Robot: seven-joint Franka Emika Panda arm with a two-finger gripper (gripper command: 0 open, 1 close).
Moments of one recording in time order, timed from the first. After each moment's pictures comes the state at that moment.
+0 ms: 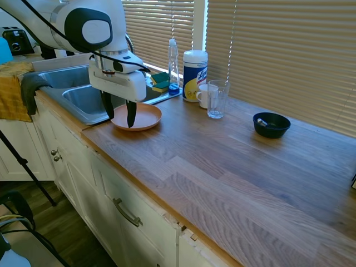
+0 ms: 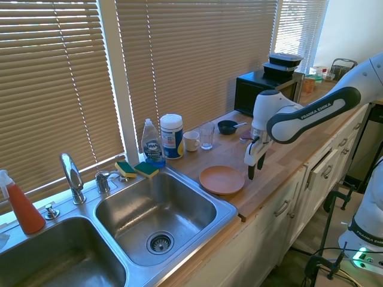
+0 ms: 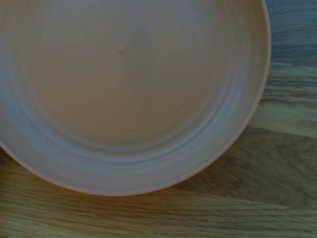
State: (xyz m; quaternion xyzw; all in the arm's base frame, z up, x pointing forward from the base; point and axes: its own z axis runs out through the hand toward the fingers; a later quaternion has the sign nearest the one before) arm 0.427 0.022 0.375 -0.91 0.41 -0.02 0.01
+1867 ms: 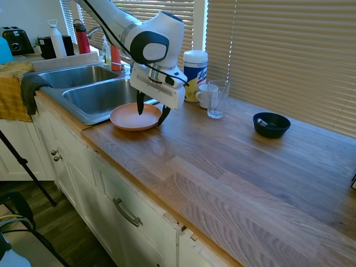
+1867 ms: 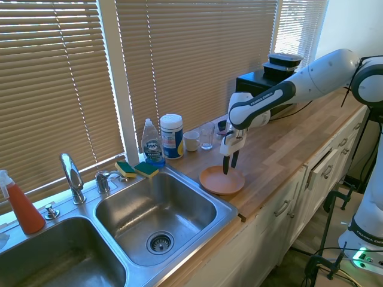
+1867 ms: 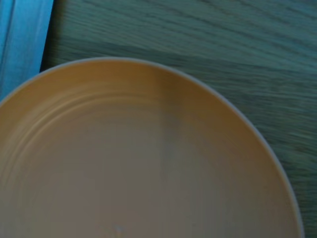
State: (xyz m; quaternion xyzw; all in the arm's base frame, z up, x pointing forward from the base) arm 0.561 -0.029 0.332 -0.92 0.37 0.06 0.12
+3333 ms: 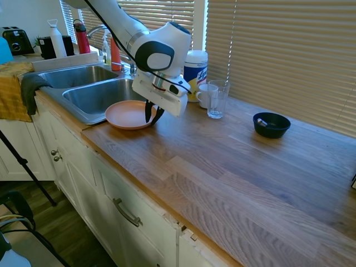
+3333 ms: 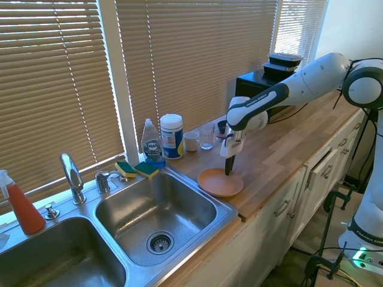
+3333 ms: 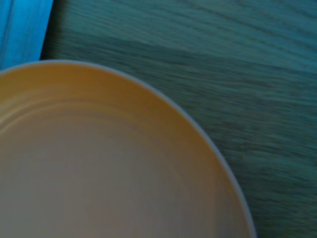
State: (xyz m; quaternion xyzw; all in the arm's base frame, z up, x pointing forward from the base) arm 0.565 -0.042 0.309 -0.92 0.35 0.07 0.15
